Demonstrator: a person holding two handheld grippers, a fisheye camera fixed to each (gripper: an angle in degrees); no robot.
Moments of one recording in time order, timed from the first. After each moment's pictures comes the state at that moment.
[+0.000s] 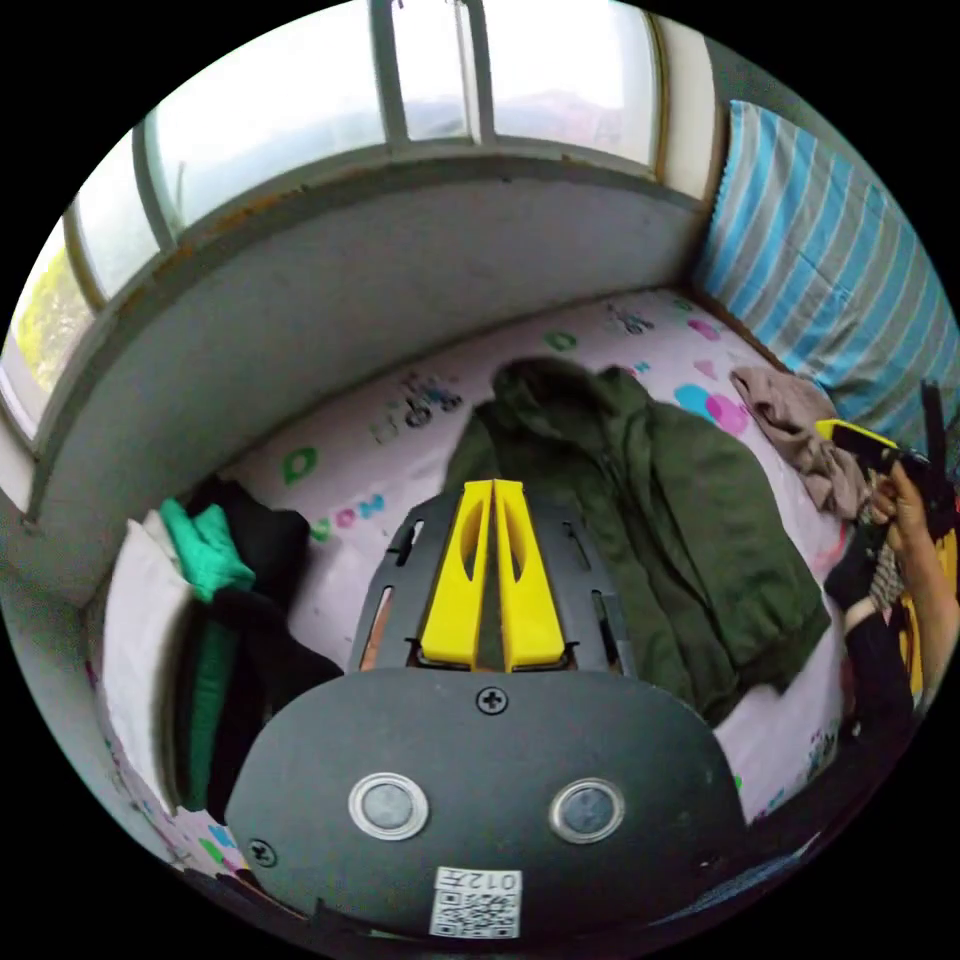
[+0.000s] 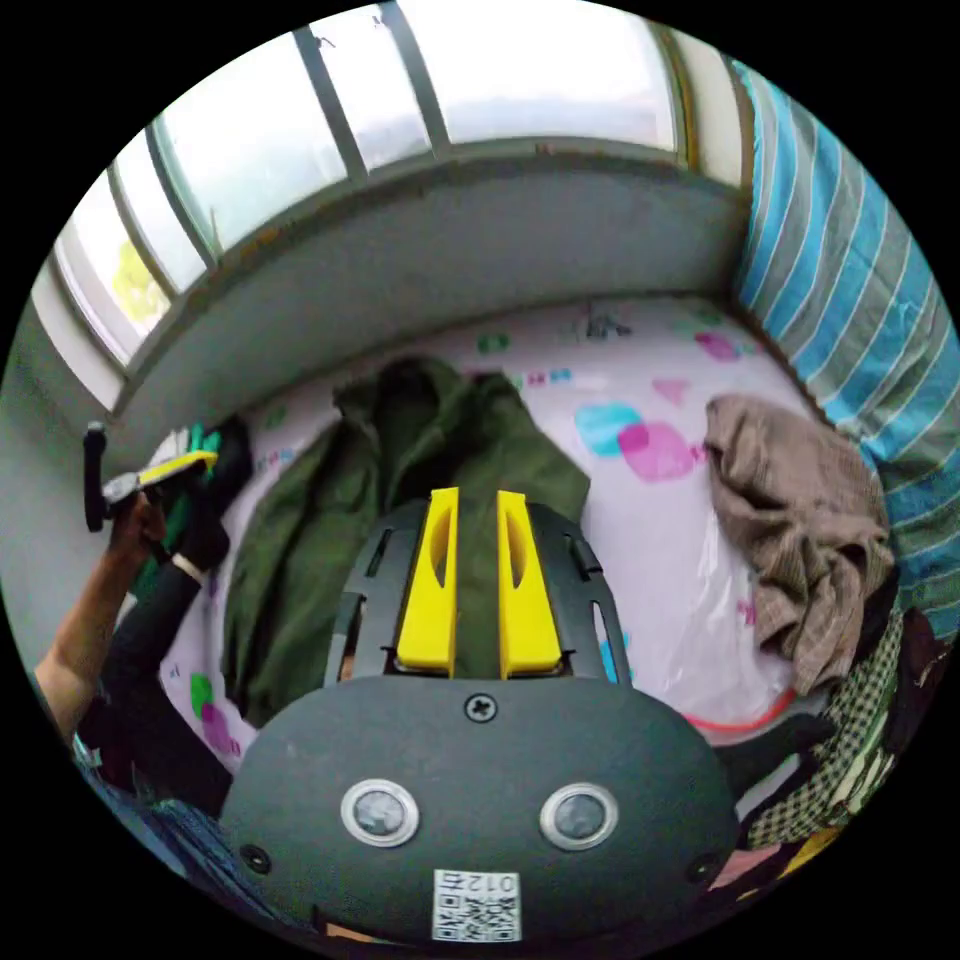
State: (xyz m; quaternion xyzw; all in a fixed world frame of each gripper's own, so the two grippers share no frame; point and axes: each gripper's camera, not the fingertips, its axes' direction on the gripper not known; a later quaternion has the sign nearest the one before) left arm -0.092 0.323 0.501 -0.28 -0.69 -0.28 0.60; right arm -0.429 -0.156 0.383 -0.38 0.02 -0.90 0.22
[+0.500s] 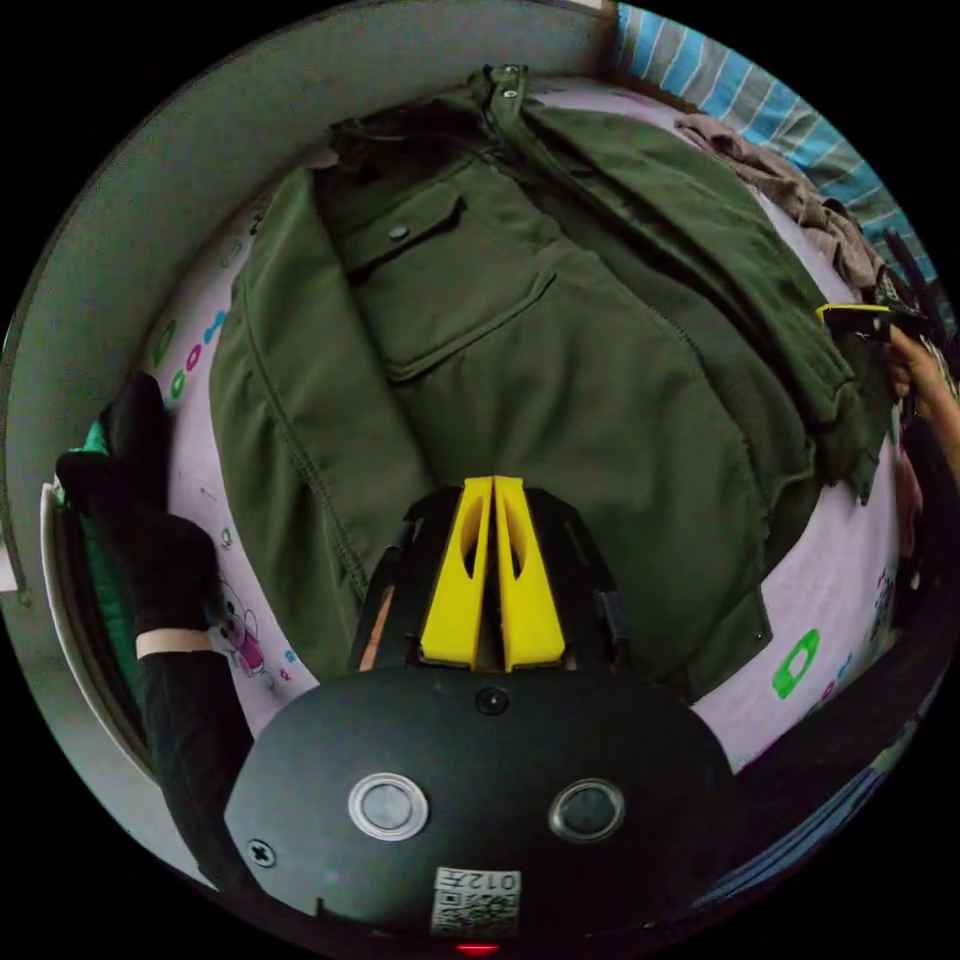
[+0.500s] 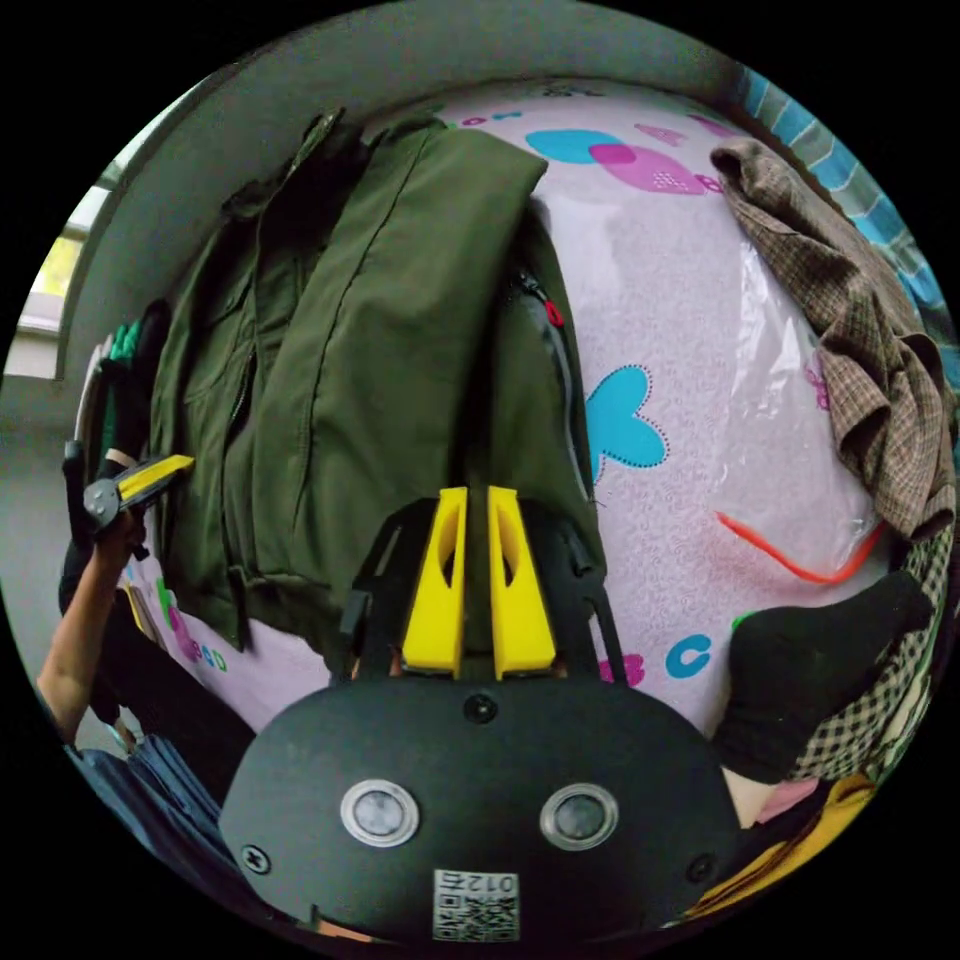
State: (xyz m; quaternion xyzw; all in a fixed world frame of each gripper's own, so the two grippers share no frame) left arm -0.205 0.423 0.559 -0.47 -0.59 -0.34 0.56; right arm -0.394 -0.129 0.527 -0.41 0.25 -0.86 0.17
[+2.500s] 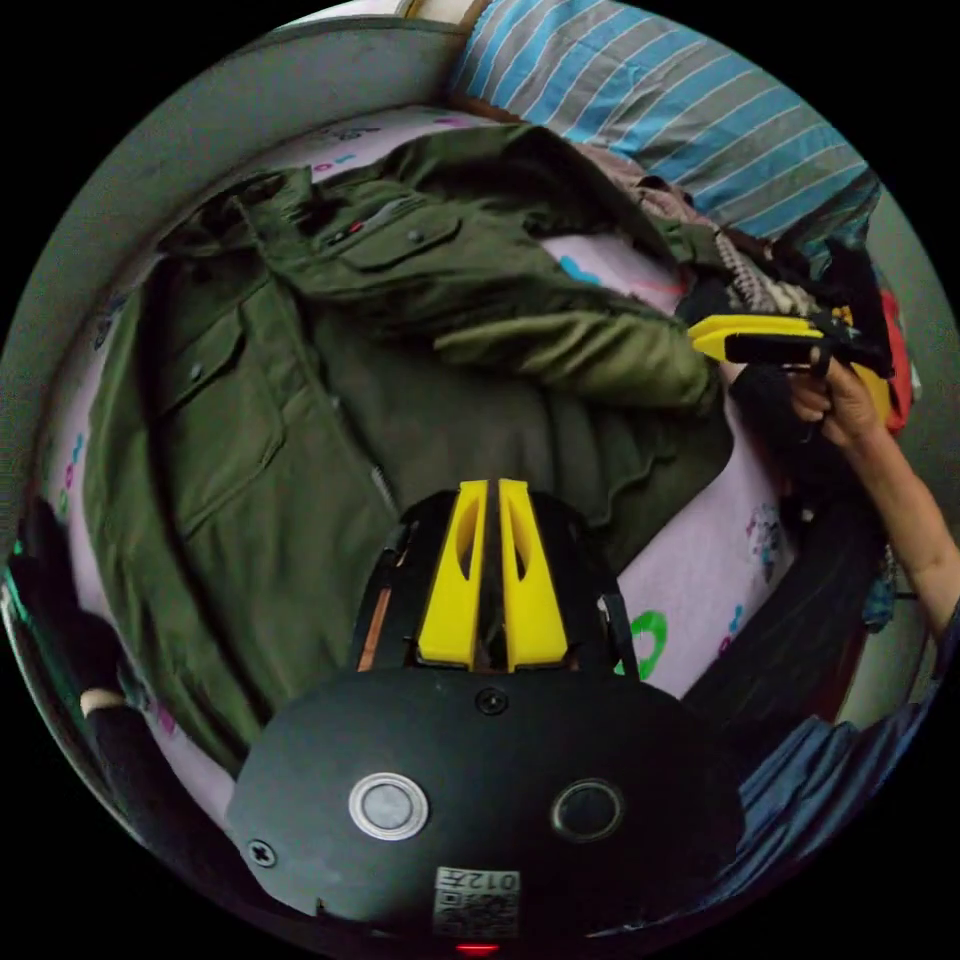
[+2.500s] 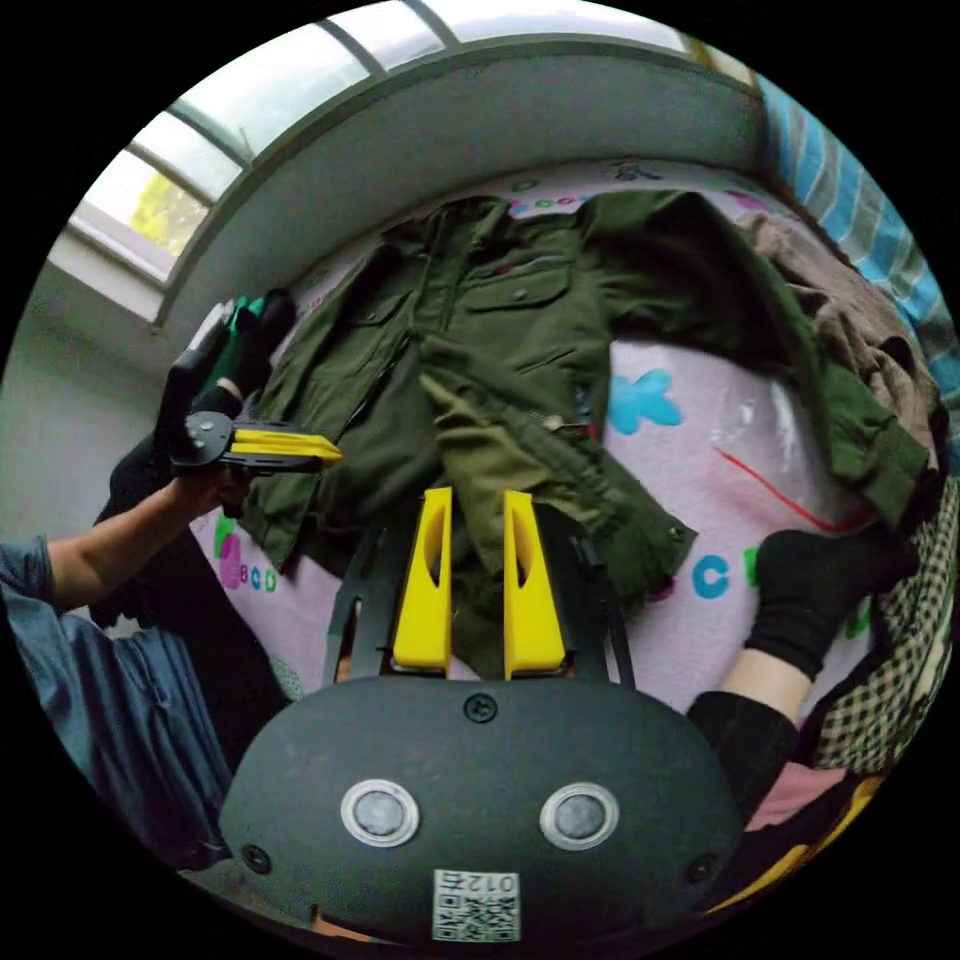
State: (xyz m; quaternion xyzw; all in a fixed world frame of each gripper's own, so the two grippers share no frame) left arm -0.323 0.327 0.608 -0.45 -0.45 -0.33 0.70; right arm -0.386 -0.046 0.326 -0.47 0.14 -0.86 0.15
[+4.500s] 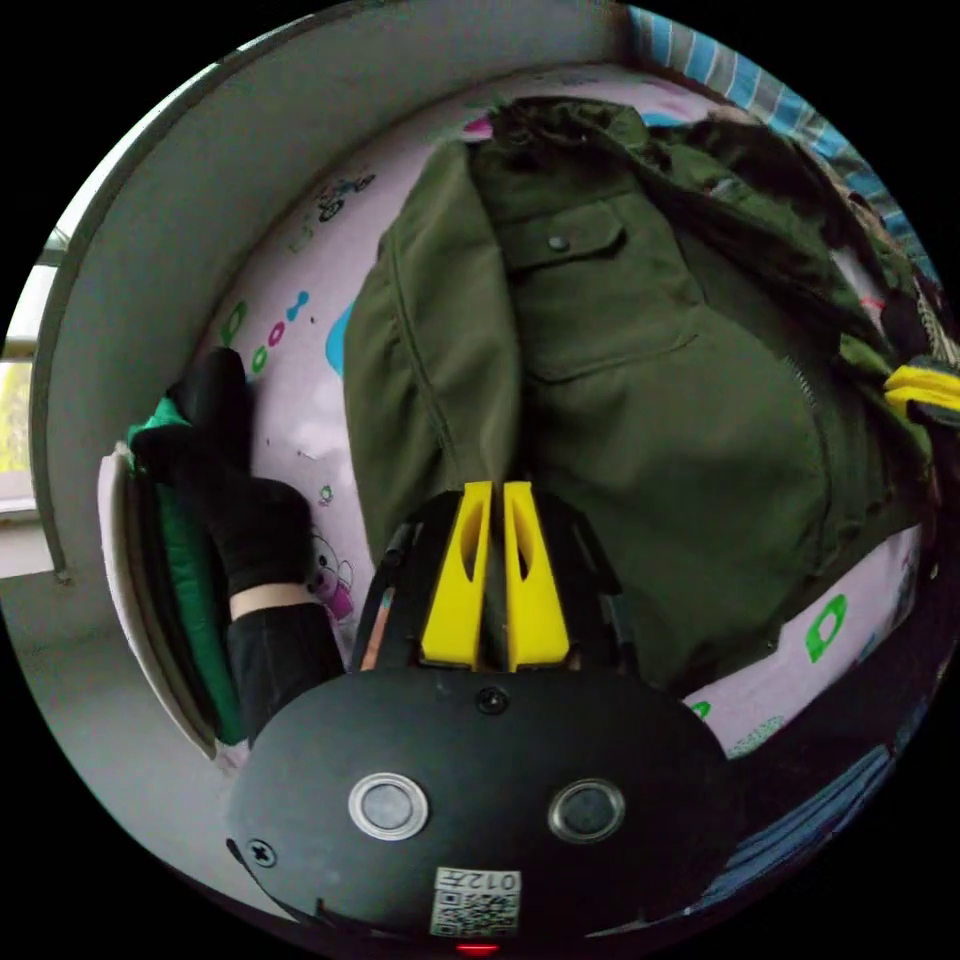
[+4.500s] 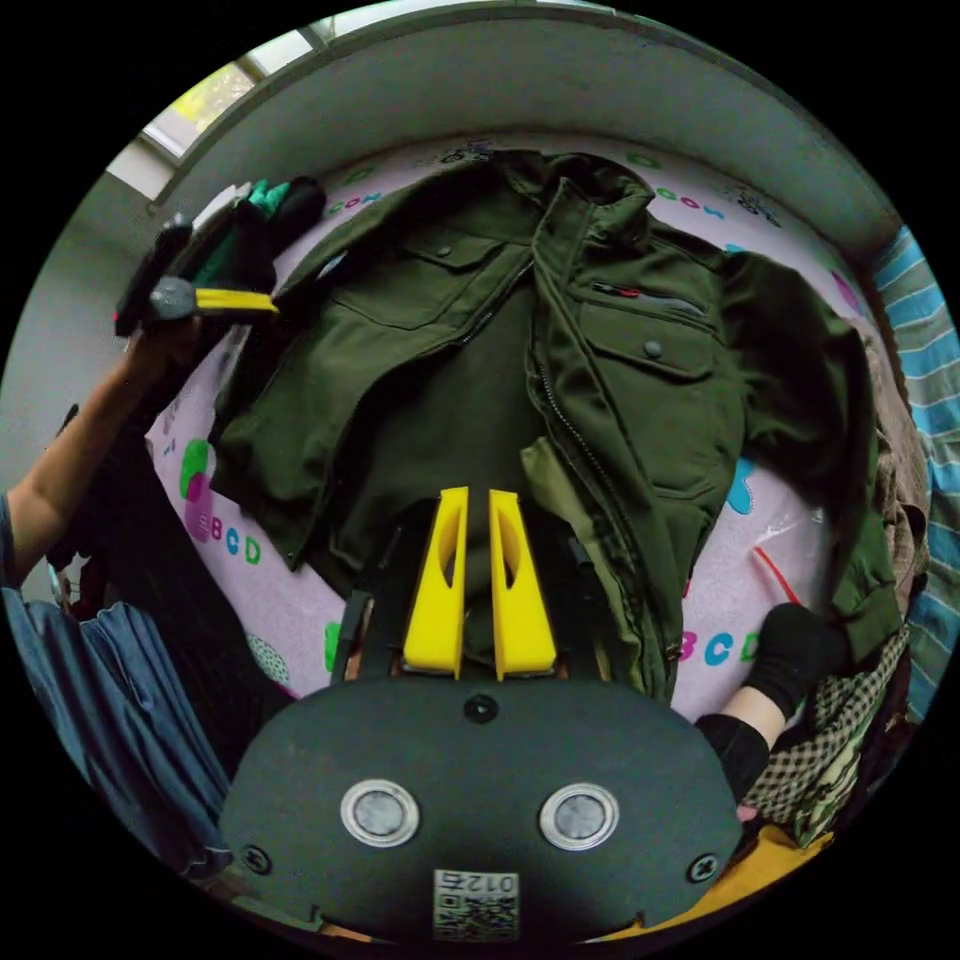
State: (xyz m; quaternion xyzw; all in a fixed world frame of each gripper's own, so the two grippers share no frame) left arm -0.205 0.270 0.510 -0.50 -0.61 -0.34 0.51; right arm -0.291 0.119 0.292 -0.44 0.18 -0.88 0.00
